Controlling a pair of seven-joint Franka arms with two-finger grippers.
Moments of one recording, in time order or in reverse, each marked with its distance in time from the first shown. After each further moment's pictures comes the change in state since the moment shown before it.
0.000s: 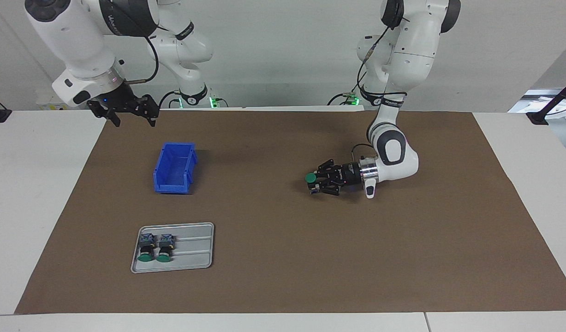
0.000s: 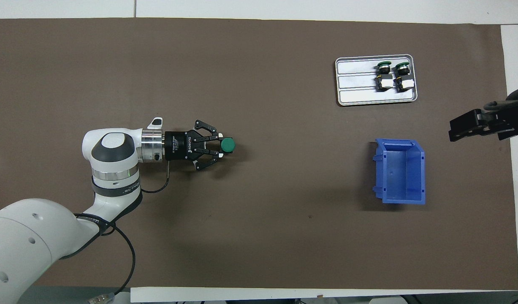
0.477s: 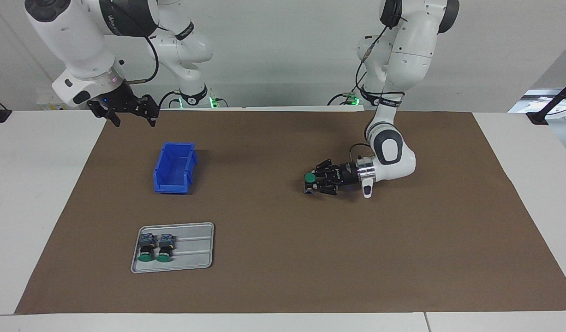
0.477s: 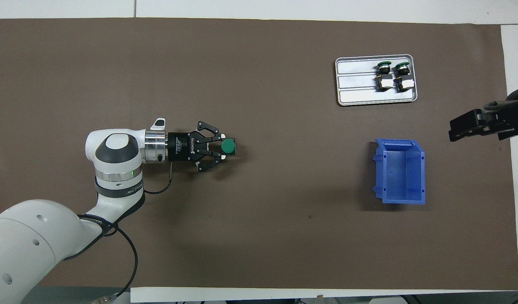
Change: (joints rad) left arm -0.014 0.000 0.000 0.000 -0.002 0.016 0.001; right arm 0.000 0.000 0.000 0.000 0.000 0.000 0.000
